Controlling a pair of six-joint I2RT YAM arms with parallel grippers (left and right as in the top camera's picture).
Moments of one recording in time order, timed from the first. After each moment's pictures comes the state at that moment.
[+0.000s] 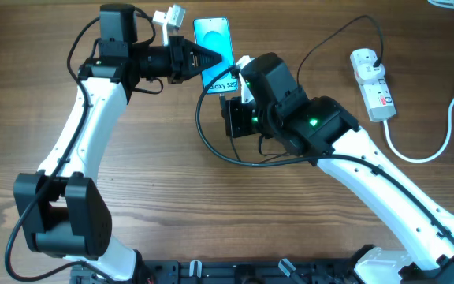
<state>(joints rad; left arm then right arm) -0.10 1.76 1.42 -0.38 1.23 -0.57 0.69 1.52 1.44 -0.77 -0.17 0.50</state>
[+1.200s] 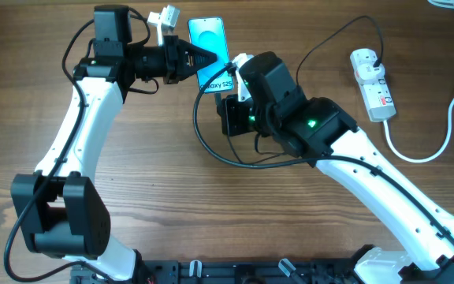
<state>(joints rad) -0.08 1.76 1.43 -0.41 1.24 -0.57 0.70 1.52 1.44 -0.71 -0.17 0.49</state>
